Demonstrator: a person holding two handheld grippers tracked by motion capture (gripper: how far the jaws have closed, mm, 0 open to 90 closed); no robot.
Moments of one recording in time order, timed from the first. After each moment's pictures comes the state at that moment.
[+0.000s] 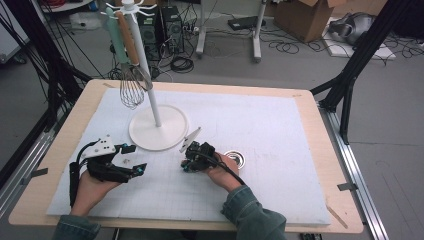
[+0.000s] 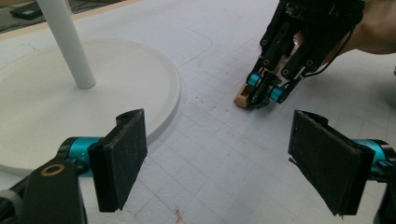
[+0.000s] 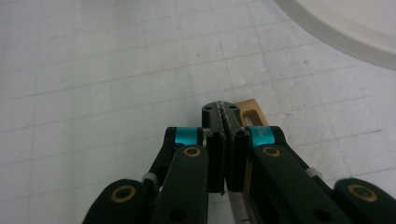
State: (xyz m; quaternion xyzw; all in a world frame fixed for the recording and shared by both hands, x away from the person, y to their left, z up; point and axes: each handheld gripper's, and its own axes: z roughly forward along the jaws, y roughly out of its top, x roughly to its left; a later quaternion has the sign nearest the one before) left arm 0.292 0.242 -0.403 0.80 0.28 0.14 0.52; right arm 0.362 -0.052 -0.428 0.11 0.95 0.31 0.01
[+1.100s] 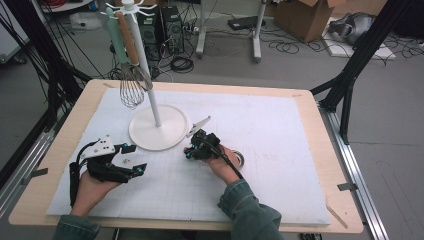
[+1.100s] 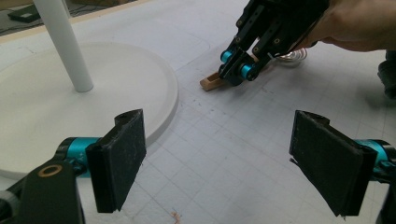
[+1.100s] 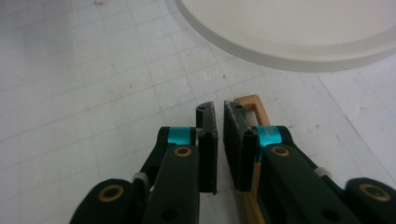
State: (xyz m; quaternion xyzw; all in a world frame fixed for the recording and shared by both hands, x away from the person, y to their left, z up) left arm 0.291 0.242 -0.402 0.79 0.28 0.14 0.52; right arm 0.388 -0.067 -0.422 0.19 0.92 0.34 0.03
